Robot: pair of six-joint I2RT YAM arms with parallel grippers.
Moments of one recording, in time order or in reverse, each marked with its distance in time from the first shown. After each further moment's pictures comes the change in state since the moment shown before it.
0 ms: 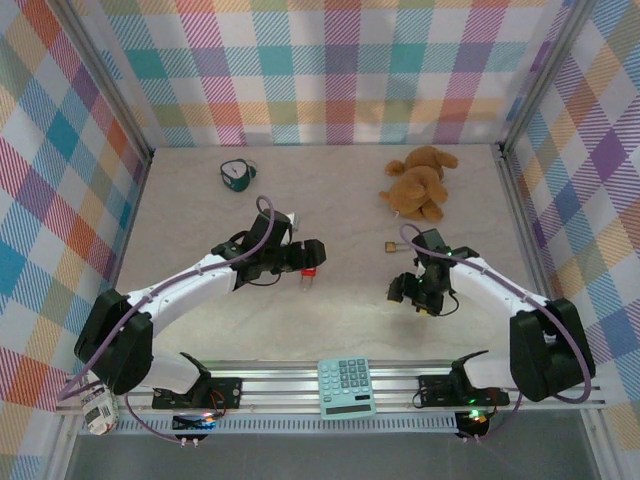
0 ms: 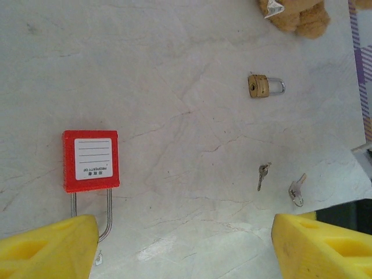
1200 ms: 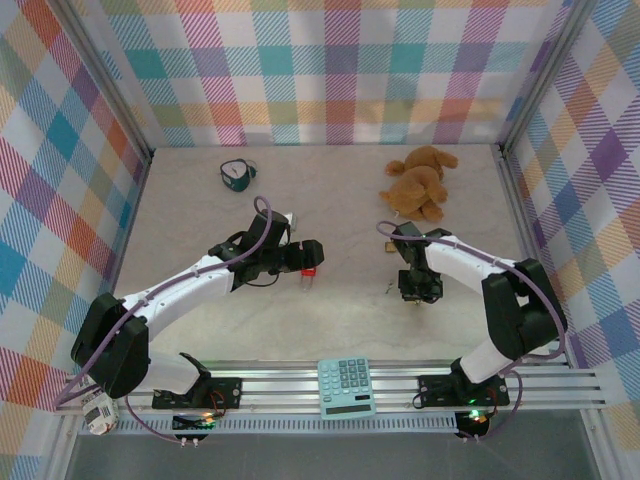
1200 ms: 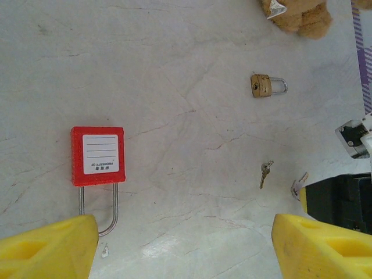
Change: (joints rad) left arm 0.000 -0.021 0.000 -0.030 -0.010 0.003; right arm 0.095 0.261 0.157 -0.104 0.319 -0.086
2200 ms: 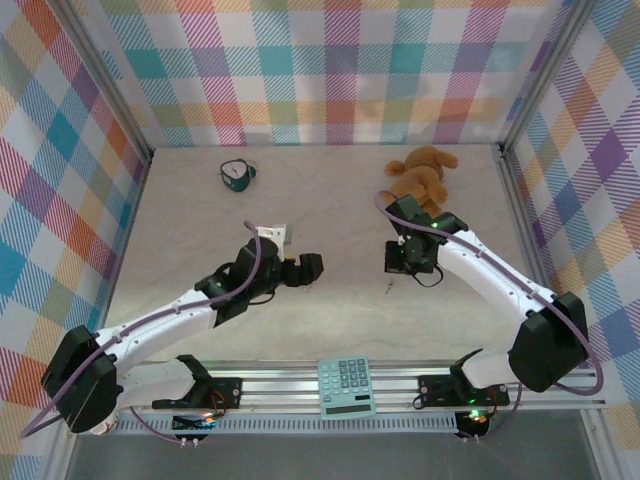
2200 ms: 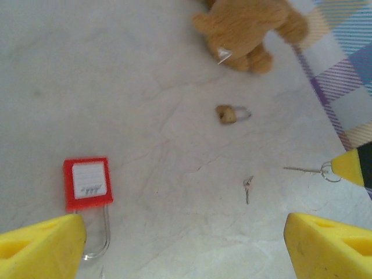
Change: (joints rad) left arm -0.141 -0.243 -0.271 0.328 -0.216 0.087; right arm 0.119 -0.190 0.259 -0.080 -0.050 0.035
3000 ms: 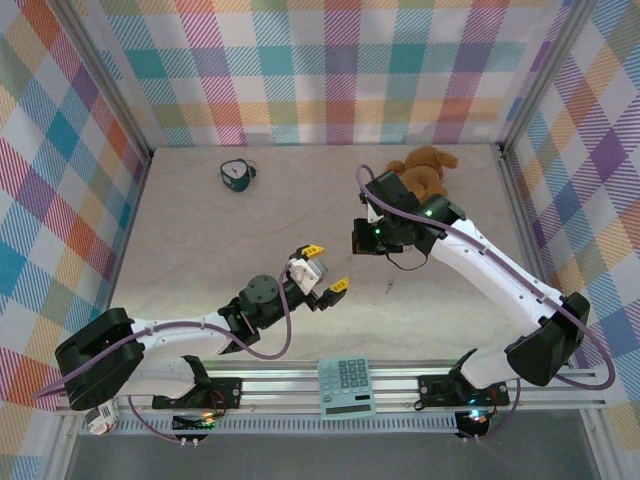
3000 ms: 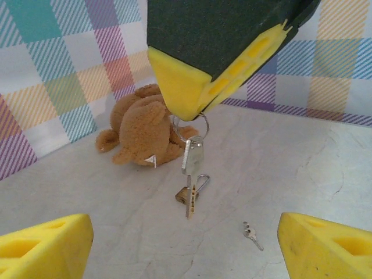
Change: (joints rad) left arm -0.208 0.108 -0.230 0.792 -0.072 0.763; right arm 0.165 0.045 0.312 -0.024 -0.132 0.044
